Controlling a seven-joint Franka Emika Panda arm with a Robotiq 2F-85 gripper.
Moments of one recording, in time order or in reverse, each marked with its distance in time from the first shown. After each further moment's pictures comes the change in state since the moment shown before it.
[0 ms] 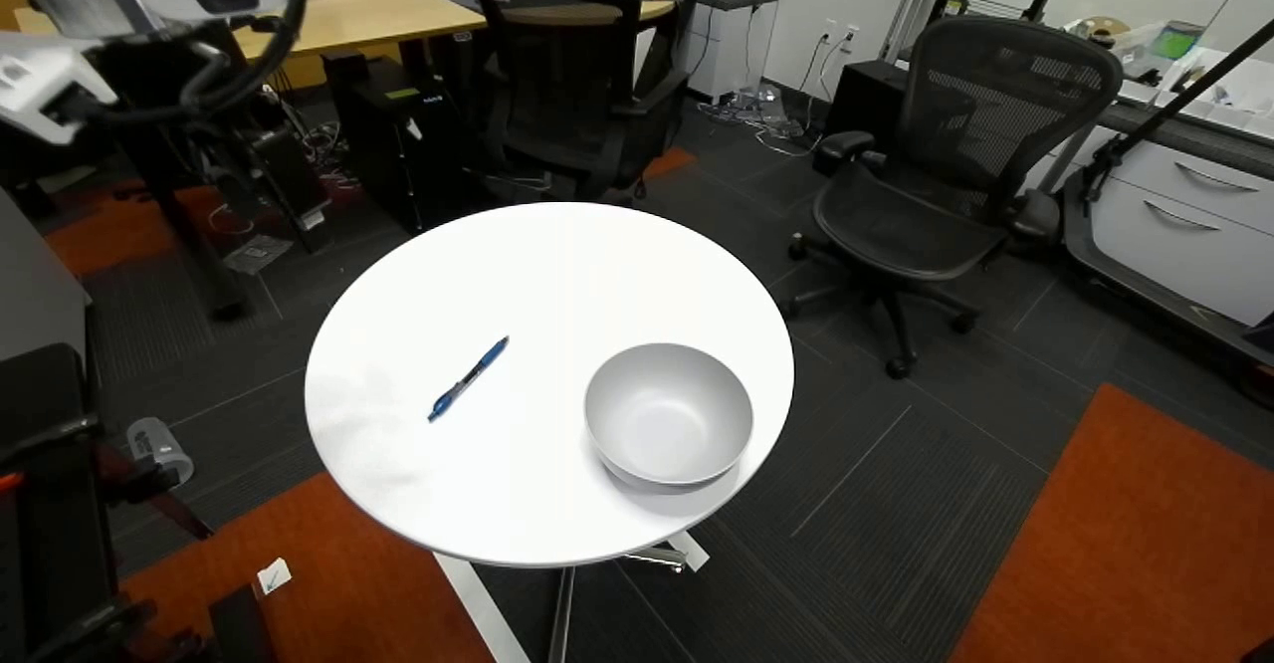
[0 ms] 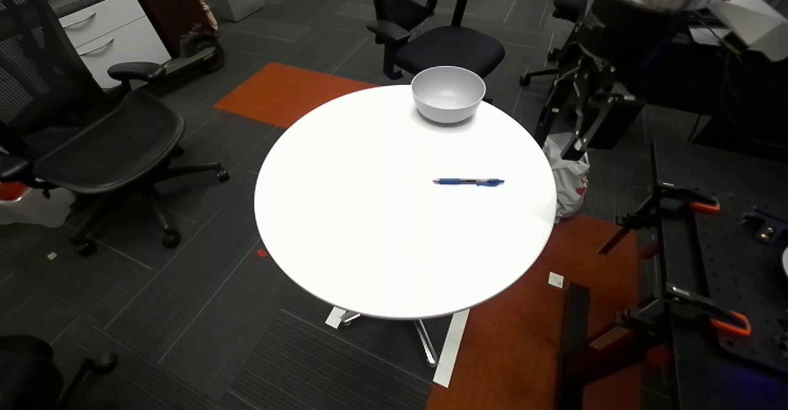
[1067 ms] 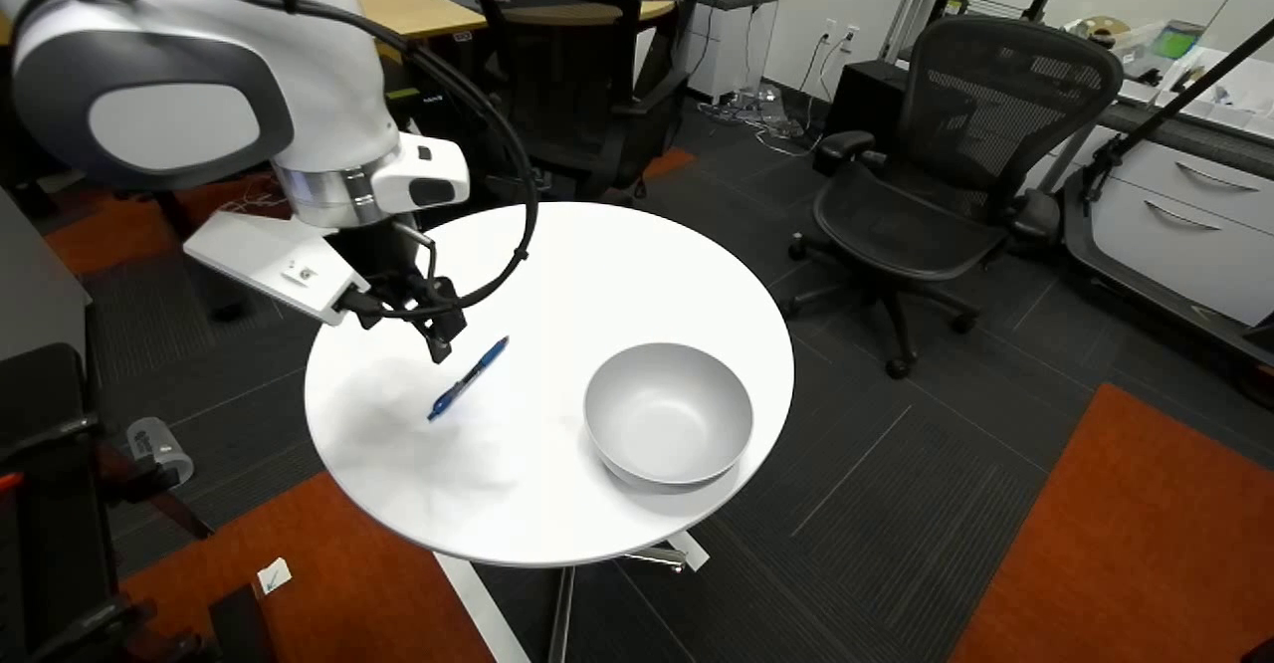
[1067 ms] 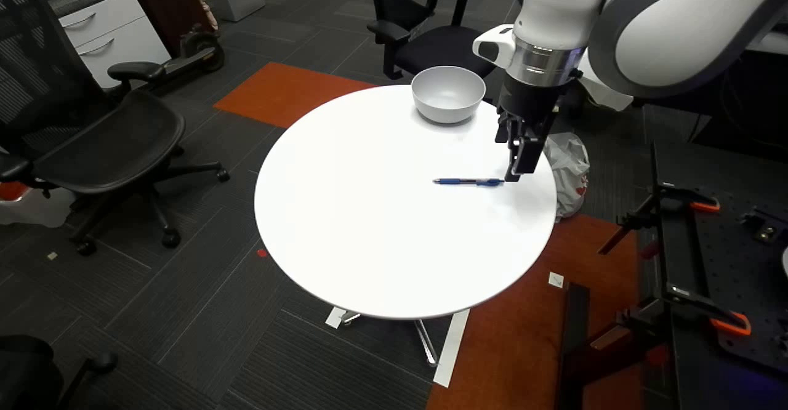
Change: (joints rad) arm -0.134 0.489 -0.003 0.203 0.127 0.205 -0.296
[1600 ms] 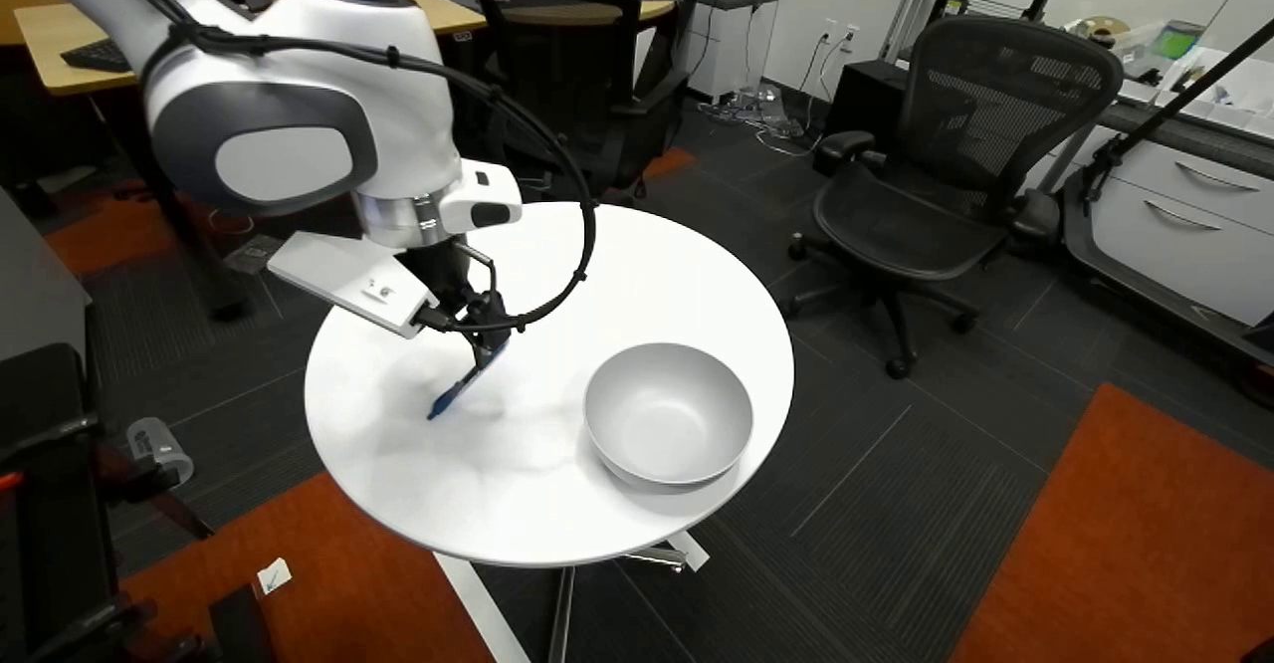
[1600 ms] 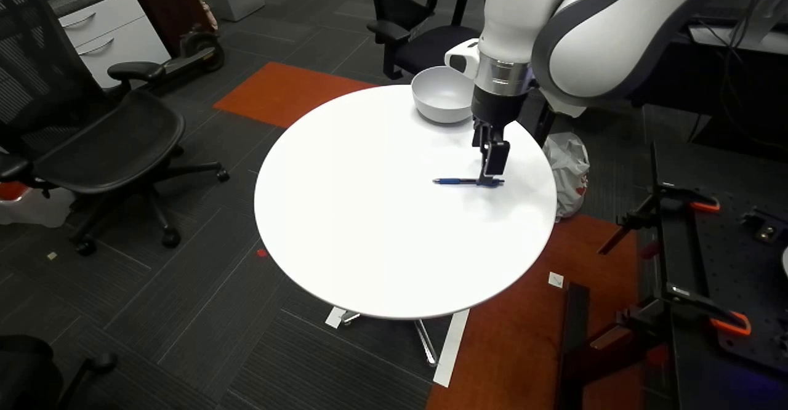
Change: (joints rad) arm -0.074 0.155 0.058 0.147 -0.008 0.000 -0.015
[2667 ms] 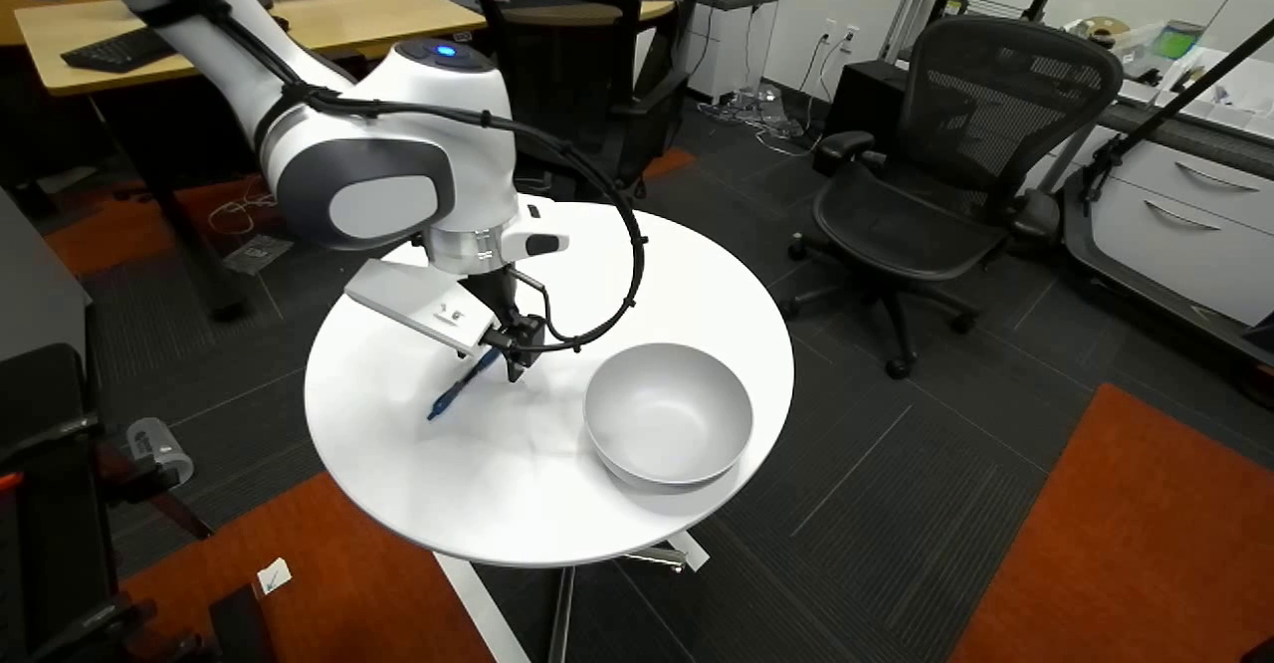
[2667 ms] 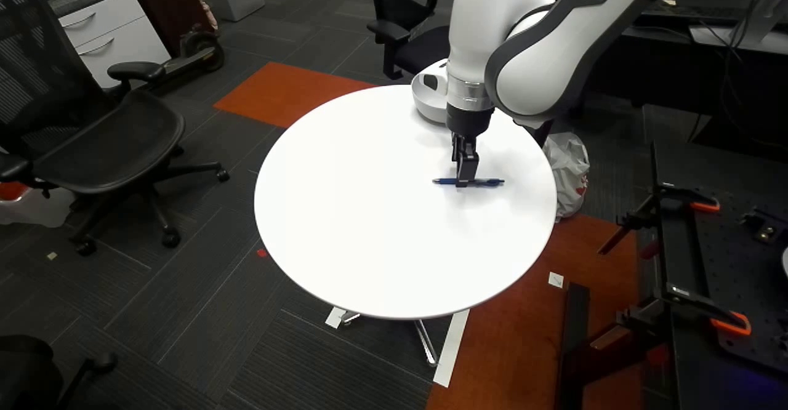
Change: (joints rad) arm -0.038 0.185 0.023 0.182 -0.031 -0.022 0.000
